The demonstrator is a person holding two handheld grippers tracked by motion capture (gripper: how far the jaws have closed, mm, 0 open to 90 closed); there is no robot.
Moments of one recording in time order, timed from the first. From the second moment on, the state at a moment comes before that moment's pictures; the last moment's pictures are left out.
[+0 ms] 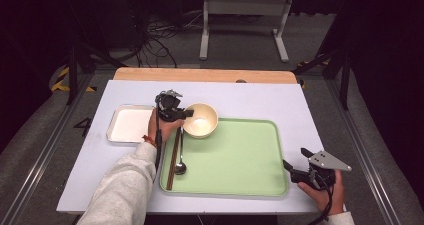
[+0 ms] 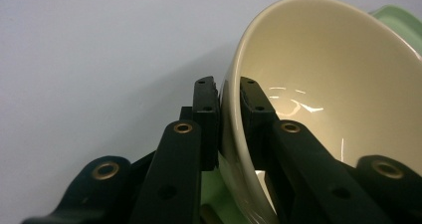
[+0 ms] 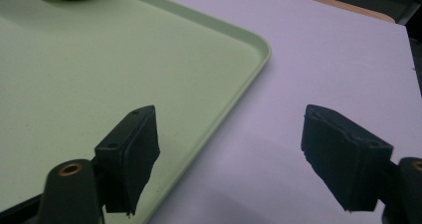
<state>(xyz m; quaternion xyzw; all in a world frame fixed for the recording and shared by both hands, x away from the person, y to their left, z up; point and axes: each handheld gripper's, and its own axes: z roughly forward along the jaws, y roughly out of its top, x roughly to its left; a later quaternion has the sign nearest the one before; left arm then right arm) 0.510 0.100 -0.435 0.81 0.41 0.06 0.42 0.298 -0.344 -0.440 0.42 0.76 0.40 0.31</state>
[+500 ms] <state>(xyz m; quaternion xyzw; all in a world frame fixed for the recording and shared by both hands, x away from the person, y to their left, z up) 0.507 0.111 -0.420 0.80 0.39 0.07 0.45 0.297 -0.345 -0.440 0.42 0.76 0.40 0.31</state>
